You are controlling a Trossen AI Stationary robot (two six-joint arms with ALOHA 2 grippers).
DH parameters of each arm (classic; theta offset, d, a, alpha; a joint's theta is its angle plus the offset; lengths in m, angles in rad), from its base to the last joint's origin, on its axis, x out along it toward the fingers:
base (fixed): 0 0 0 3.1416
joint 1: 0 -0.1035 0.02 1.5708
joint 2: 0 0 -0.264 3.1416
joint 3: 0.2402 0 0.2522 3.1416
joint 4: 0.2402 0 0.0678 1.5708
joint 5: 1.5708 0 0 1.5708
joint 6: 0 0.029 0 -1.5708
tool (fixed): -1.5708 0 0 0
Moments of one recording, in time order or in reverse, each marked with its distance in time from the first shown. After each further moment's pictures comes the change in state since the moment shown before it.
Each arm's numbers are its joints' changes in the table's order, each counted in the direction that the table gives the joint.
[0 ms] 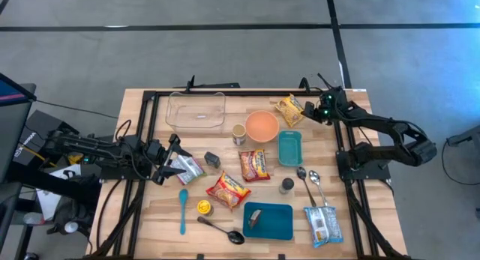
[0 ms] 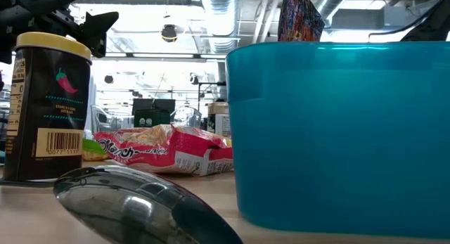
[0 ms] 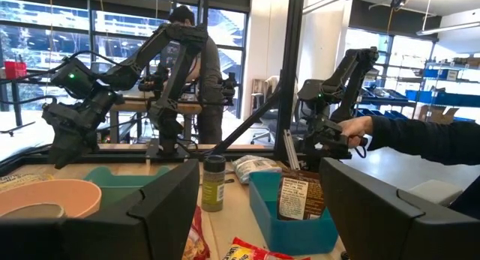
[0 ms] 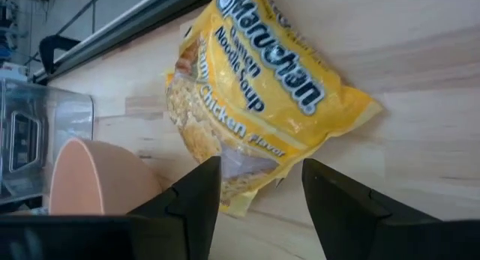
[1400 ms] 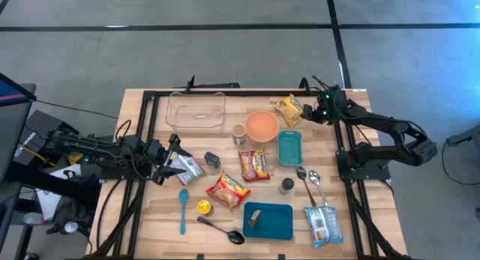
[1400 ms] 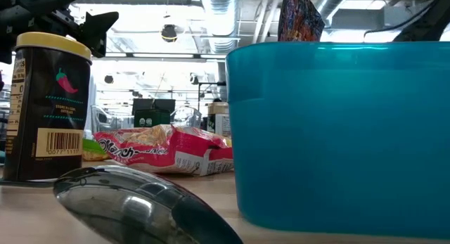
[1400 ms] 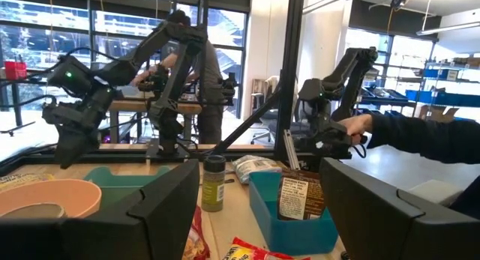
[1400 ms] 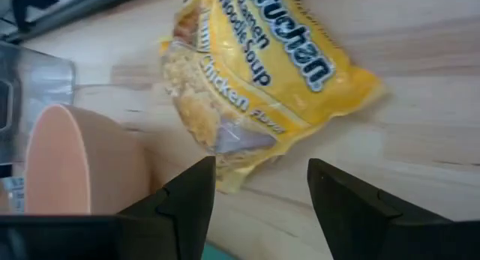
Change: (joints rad) left arm 0.000 0.000 0.000 0.000 0.000 0.000; right arm -0.030 0.000 0.038 0.108 -0.007 -0.091
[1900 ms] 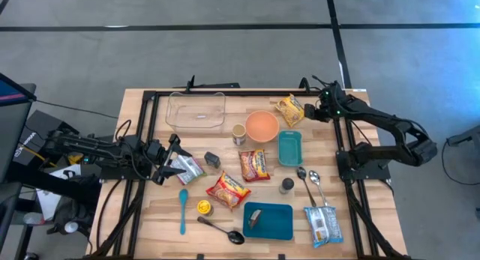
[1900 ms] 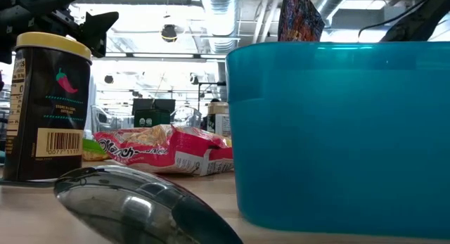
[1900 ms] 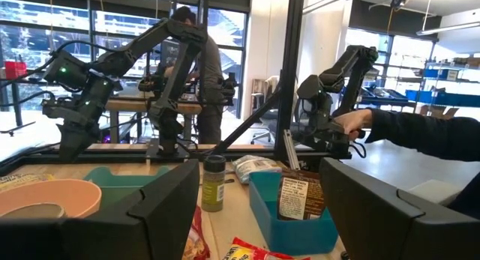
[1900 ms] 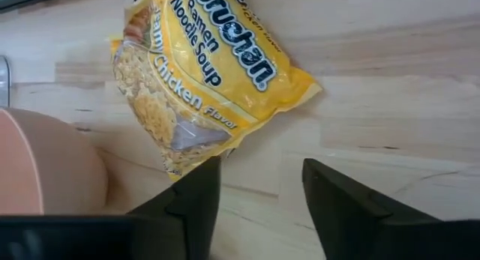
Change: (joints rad) left arm 0.000 0.000 0.000 0.000 0.000 0.000; right arm -0.001 -0.003 0.114 0.259 -0.120 -0.067
